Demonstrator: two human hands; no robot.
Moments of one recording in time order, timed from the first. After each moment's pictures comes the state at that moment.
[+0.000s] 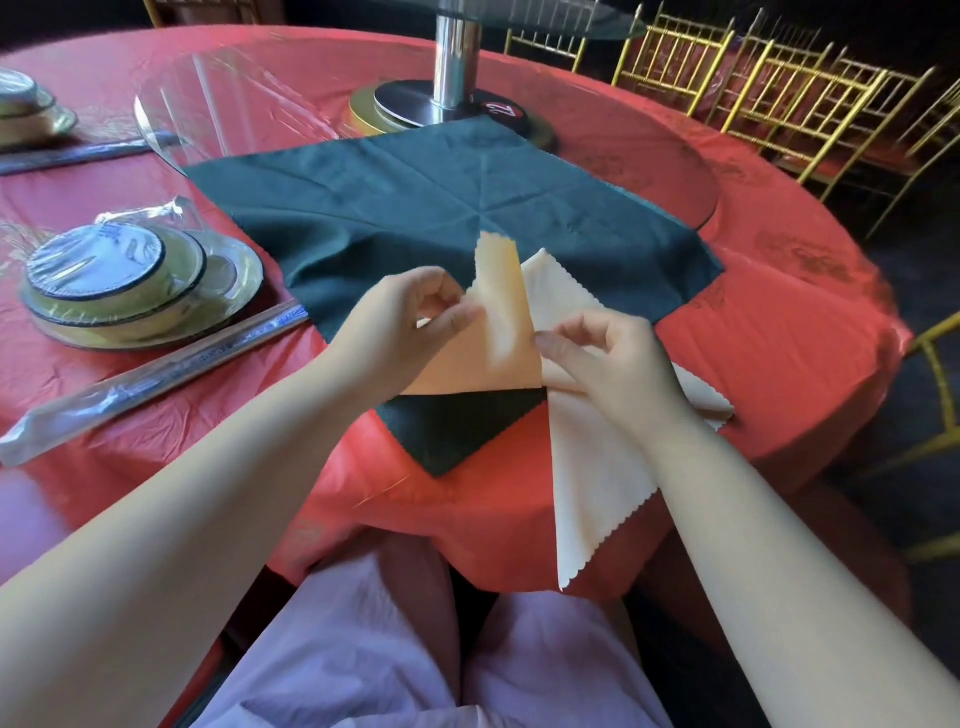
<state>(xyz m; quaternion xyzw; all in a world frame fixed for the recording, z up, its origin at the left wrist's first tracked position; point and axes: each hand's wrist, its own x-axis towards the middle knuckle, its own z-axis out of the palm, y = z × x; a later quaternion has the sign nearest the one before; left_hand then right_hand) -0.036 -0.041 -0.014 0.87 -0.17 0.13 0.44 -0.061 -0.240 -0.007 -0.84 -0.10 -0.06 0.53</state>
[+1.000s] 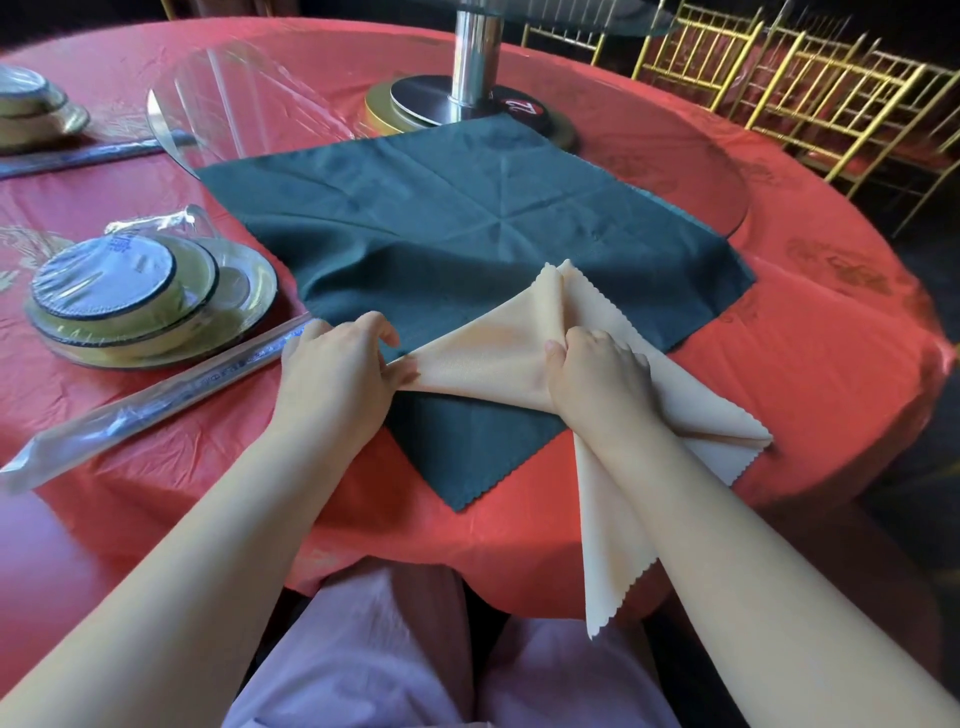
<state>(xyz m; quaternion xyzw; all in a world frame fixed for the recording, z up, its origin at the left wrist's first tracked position) -0.037 -0.004 -0.044 0.96 0.01 0.16 0.23 -0.012 -0.215 -0.039 -1.00 0.02 -0.07 0.06</state>
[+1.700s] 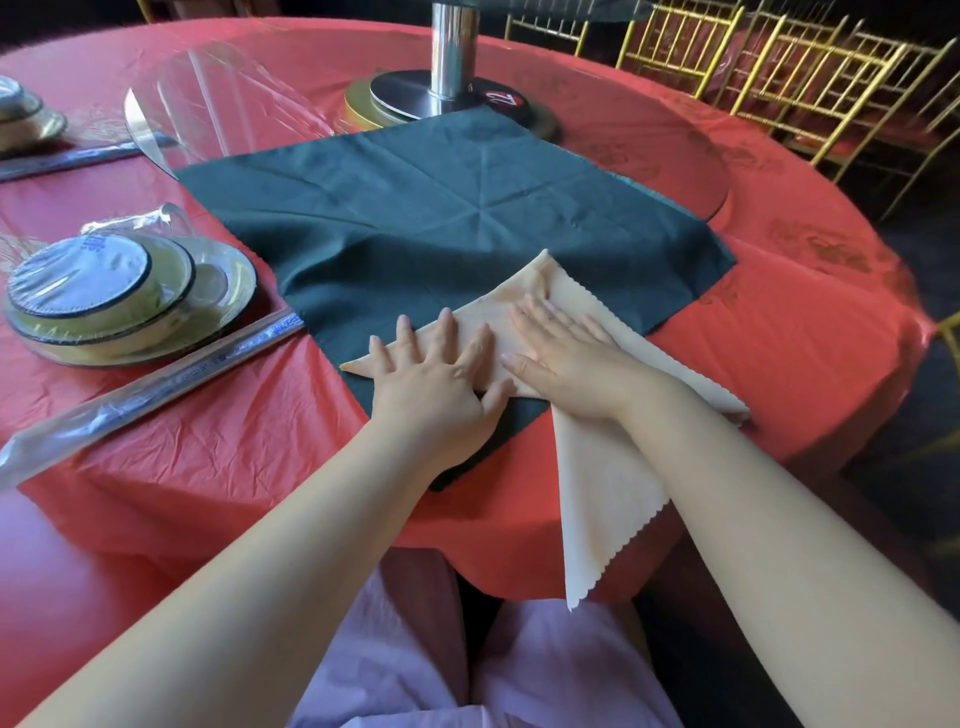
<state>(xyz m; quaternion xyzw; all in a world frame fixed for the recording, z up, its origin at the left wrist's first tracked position) -0.046 -0.081 -0.053 0.99 -0.06 -0.02 0.08 -0.004 -0.244 -0.034 -0.98 -0.17 0.13 0.03</state>
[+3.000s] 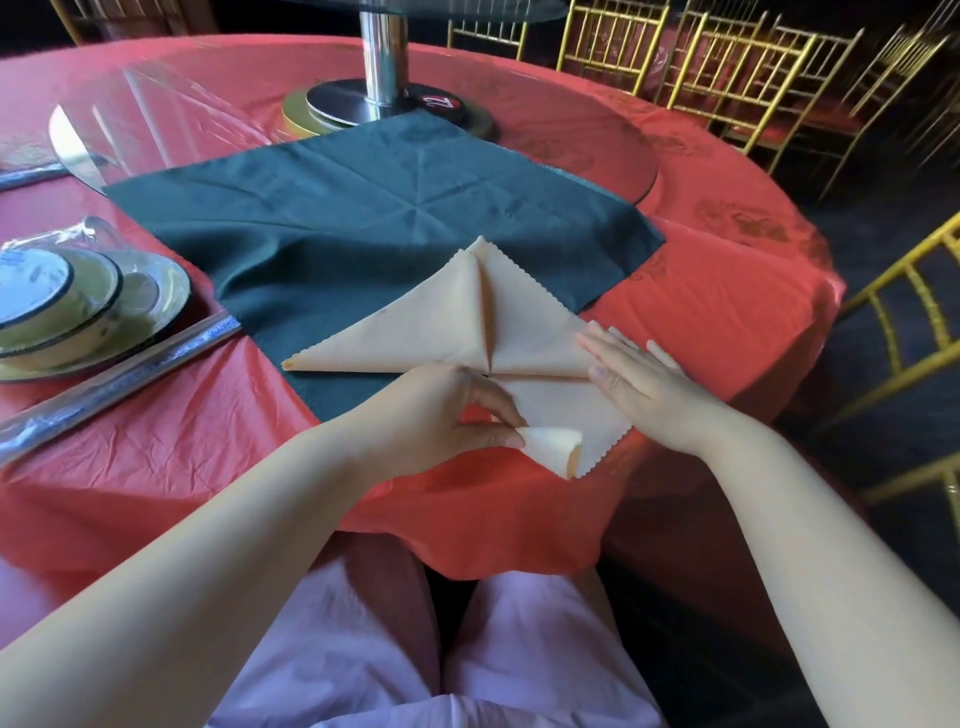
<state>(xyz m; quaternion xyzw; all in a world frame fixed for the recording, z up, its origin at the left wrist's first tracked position) -0.070 -0.100 -0.033 0.85 -0.39 -0.05 0.35 -0.071 -0.352 -0.043 -0.97 -0.10 0.07 0.19</state>
